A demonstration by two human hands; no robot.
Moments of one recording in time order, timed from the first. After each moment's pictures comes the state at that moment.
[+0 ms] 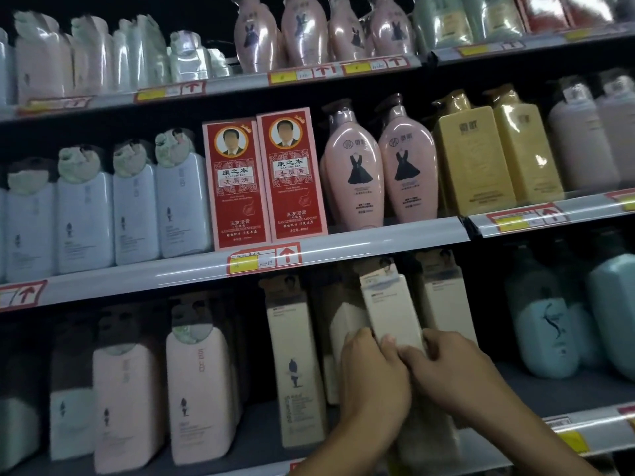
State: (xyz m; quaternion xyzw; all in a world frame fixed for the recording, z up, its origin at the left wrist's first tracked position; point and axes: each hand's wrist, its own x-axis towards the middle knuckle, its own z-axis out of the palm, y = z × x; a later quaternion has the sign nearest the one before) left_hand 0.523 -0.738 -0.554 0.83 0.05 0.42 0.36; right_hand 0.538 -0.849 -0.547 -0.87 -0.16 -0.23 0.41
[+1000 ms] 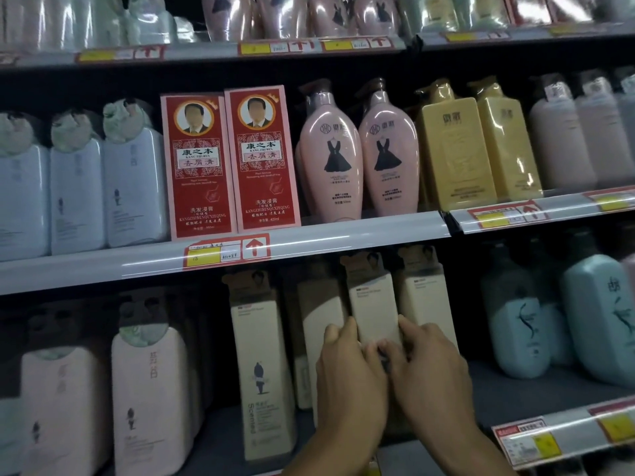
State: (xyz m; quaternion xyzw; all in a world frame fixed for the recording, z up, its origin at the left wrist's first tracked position) left_hand 0.548 -0.740 -0.565 0.83 -0.01 0.47 0.31; right_hand 0.567 -0.833 -0.571 -0.82 -0.09 -0.39 0.42
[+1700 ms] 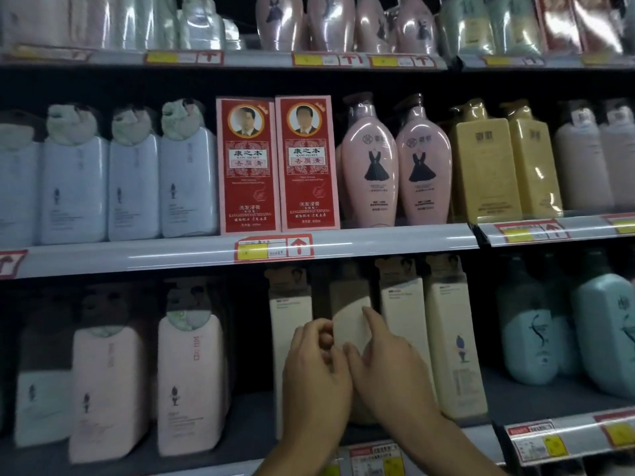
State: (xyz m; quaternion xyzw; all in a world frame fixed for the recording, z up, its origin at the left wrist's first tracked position) left_hand 0.507 -0.674 -0.566 0.76 -0.02 0.52 0.39; right_hand 0.534 -0.770 -0.557 -0.83 -0.21 -0.35 0.38
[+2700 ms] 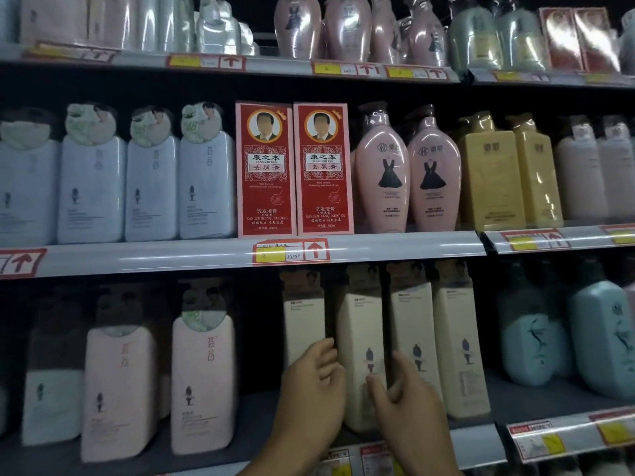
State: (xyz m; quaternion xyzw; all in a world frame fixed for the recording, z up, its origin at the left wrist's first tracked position) left_hand 0.486 -0.638 -0.569 0.79 -0.02 0.30 0.54; right_hand 0.534 -0.761 -0.605 -0.81 -0.08 -0.30 0.49
